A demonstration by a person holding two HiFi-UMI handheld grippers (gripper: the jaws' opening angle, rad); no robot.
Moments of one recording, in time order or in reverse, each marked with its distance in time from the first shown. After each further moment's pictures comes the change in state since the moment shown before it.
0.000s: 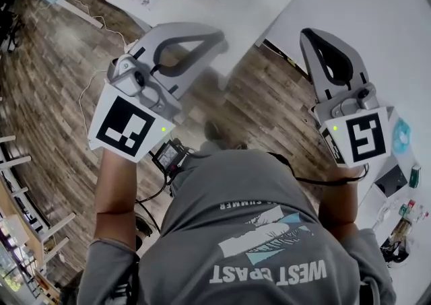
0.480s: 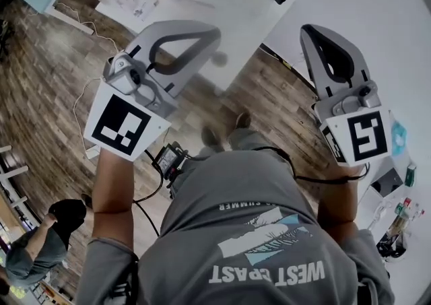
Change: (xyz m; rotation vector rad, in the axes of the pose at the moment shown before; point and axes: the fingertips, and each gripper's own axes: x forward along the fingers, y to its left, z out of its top) left arm 0.025 0.053 -0.036 -0.020 -0.029 -0.018; right arm 0.055 -0.035 0.000 -0.011 0.028 -0.025
